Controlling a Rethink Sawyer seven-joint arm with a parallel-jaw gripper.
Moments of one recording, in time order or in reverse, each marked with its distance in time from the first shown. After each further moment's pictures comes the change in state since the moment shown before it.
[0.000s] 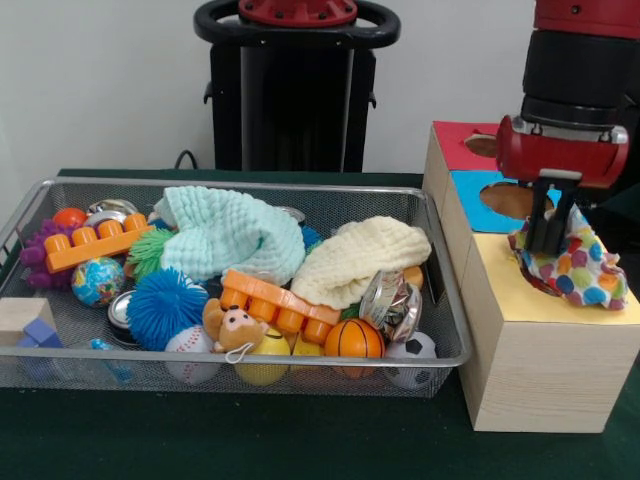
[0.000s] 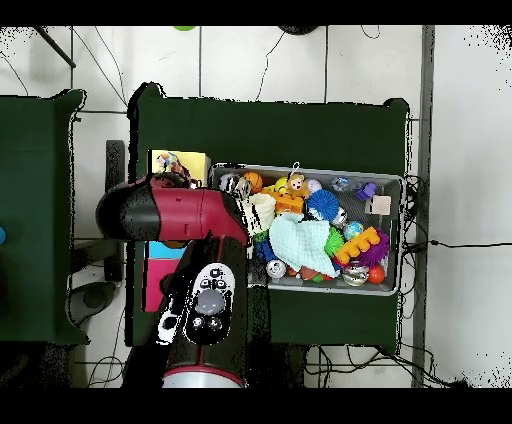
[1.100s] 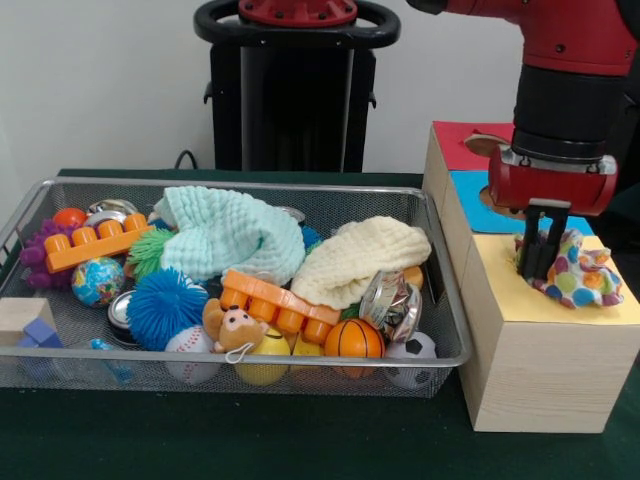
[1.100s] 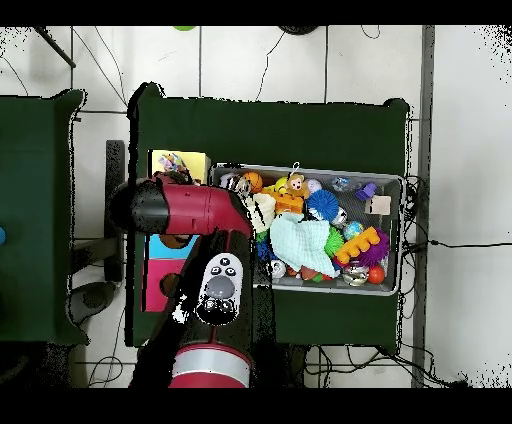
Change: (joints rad) arm -0.026 0.047 0.025 -0.014 0.041 -0.007 0.000
